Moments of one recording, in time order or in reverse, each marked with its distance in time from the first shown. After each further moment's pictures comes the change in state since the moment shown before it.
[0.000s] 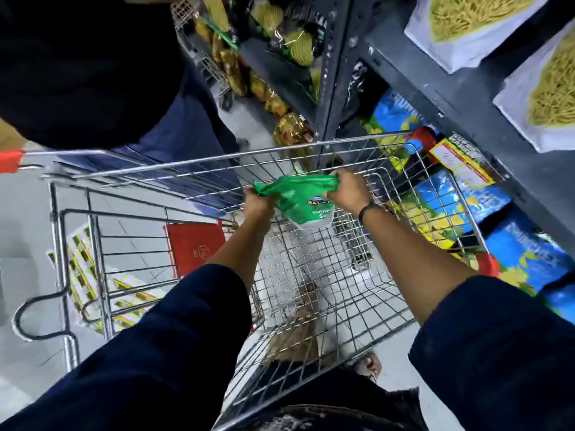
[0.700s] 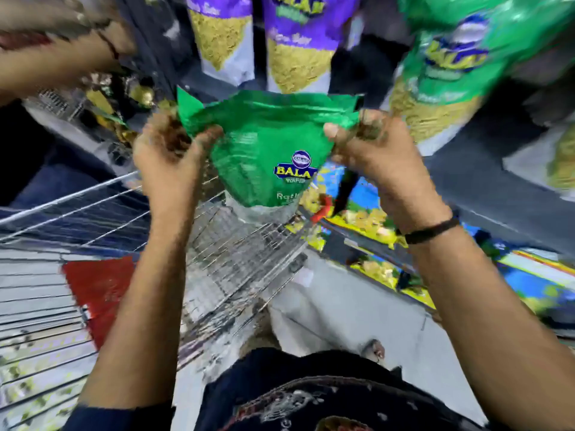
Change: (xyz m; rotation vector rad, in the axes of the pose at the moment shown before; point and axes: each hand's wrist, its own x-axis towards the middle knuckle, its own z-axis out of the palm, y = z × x) left_hand -0.344 0.086 0.076 -0.081 -0.188 1.100; right_hand -0.304 0.099 -0.201 0.808 0.514 -0.349
